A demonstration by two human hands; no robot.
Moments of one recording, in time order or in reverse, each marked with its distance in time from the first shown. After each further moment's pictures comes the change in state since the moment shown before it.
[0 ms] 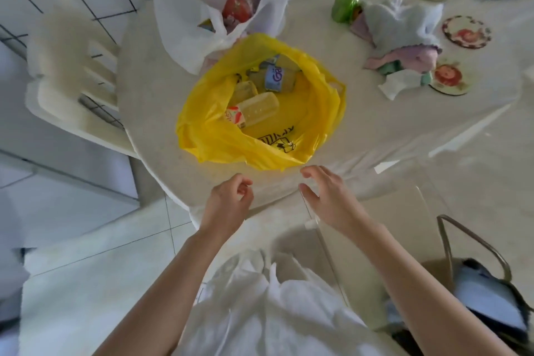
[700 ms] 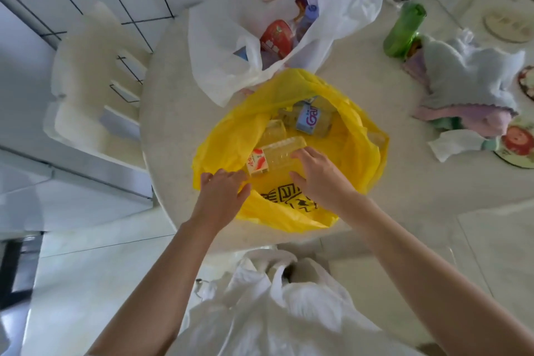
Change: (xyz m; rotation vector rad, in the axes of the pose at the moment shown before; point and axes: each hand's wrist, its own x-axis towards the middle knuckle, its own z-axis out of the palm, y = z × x) left_hand 0.139 -0.014 -0.043 0.556 0.065 0.079; right_hand 0.200 -0.026 -0.015 -0.236 -0.155 -0.222
